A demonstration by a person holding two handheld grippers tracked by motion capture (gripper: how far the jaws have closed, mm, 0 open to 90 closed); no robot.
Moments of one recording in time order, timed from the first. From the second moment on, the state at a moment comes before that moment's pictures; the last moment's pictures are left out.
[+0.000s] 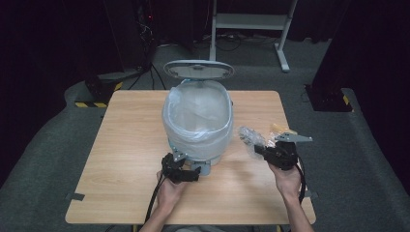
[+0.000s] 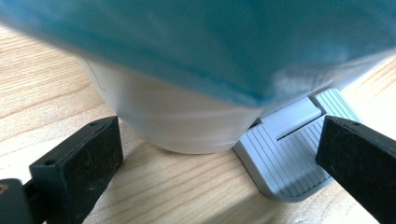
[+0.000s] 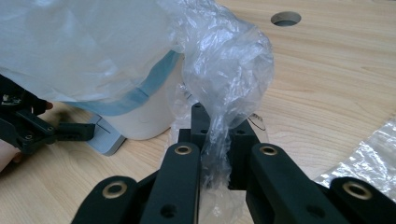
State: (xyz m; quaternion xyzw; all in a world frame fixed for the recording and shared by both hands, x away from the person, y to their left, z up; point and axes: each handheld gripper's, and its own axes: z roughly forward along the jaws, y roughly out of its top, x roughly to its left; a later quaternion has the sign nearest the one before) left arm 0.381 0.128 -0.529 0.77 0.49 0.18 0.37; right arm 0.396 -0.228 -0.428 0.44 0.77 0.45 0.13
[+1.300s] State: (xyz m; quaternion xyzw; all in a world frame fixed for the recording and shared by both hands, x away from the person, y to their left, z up) left arm 0.382 0.129 -0.529 0.77 0.50 0.18 0.37; right arm 0.381 -0.235 -0.365 0.39 0.75 0.51 0.15
